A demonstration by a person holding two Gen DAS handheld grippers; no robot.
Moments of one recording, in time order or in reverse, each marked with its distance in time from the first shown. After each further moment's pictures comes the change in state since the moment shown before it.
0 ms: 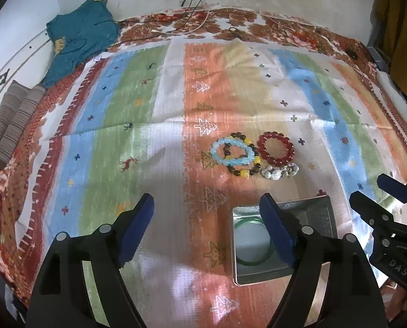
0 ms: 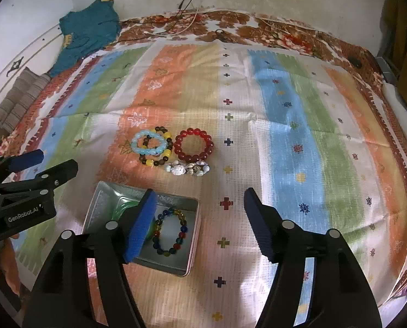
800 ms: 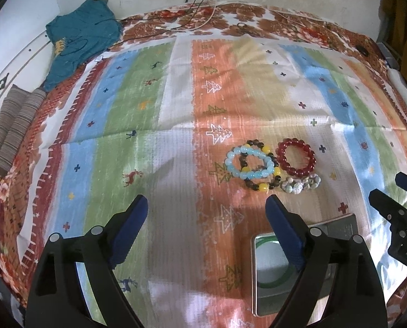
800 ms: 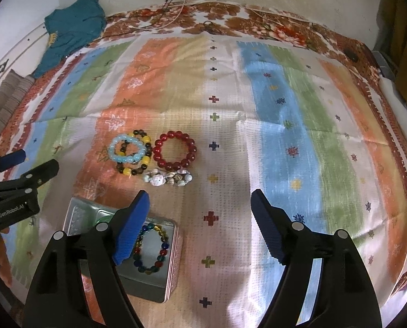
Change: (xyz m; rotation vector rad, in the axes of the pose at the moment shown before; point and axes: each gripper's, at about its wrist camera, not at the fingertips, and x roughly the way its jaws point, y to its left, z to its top) left arm 0.034 0.010 0.021 0.010 0.014 0.037; right arm 0.035 -0.017 0.020 0.016 0.041 -0.048
